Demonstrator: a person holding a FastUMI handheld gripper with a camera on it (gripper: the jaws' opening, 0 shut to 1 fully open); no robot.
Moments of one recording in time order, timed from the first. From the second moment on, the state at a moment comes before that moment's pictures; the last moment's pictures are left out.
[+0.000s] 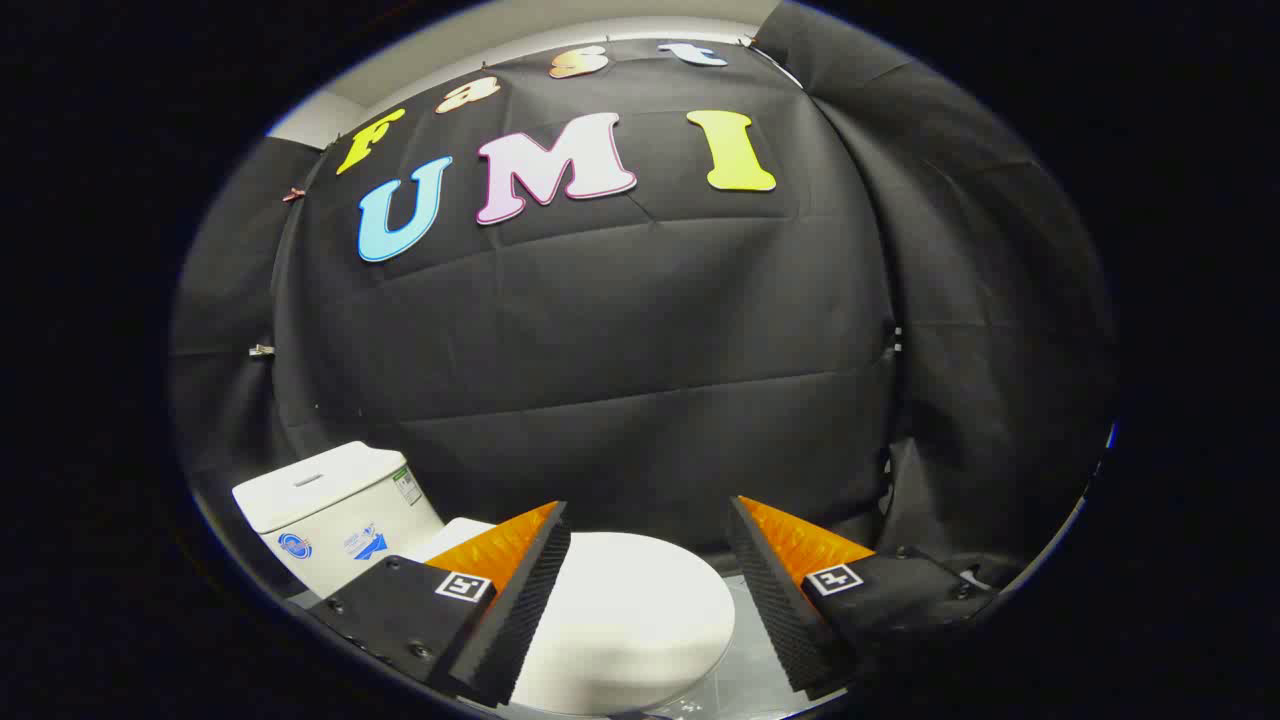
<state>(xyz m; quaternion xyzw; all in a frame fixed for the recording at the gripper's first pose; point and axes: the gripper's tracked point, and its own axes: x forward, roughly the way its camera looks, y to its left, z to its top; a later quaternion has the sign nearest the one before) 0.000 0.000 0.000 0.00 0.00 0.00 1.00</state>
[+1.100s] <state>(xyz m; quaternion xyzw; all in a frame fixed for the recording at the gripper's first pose) 0.003 0.000 -0.003 0.01 0.00 0.00 1.00</state>
